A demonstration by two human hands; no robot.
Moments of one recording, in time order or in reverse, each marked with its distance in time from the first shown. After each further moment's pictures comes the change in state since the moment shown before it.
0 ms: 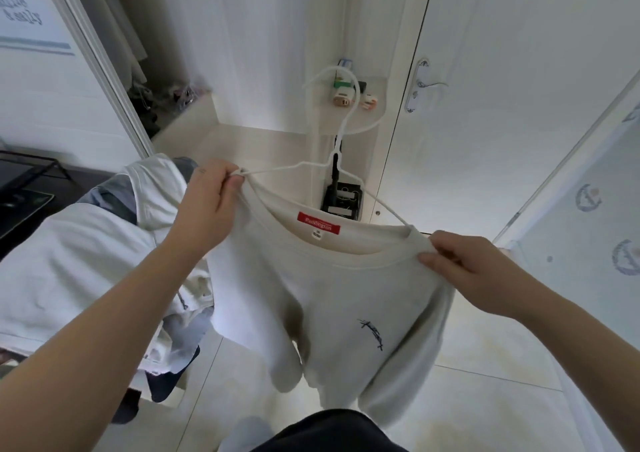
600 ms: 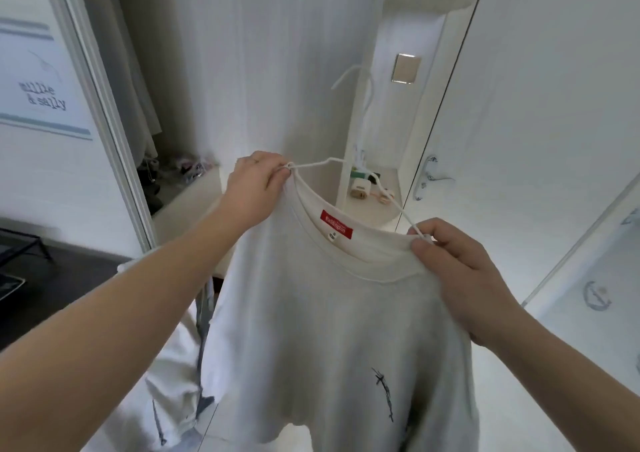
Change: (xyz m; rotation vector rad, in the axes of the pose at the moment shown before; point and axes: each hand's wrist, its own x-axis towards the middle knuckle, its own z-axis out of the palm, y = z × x) left_hand 0.234 -0.066 -0.008 0.146 -0.112 -0.011; right_hand 0.194 -0.111 -0.013 0.575 0.279 -0.013
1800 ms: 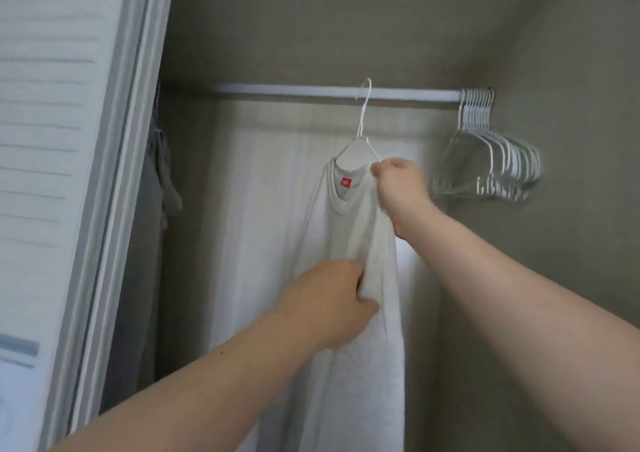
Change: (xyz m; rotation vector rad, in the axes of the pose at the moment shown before) left_hand 0.332 -0.084 -0.169 0.055 0.012 0.198; right_hand 0.598 -0.264 0.159 0.045 0.467 -0.422
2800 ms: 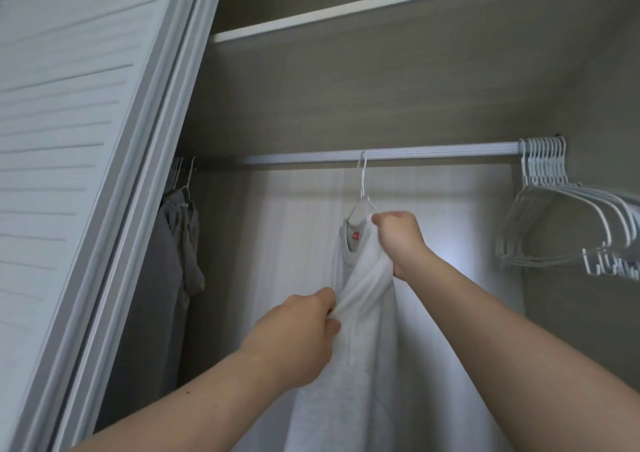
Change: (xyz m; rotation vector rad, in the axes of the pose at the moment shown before) left_hand 0.094 -0.099 -0.044 0.228 0.168 -0.095; right_hand 0.126 0.033 0.087 0.187 -0.111 0.060
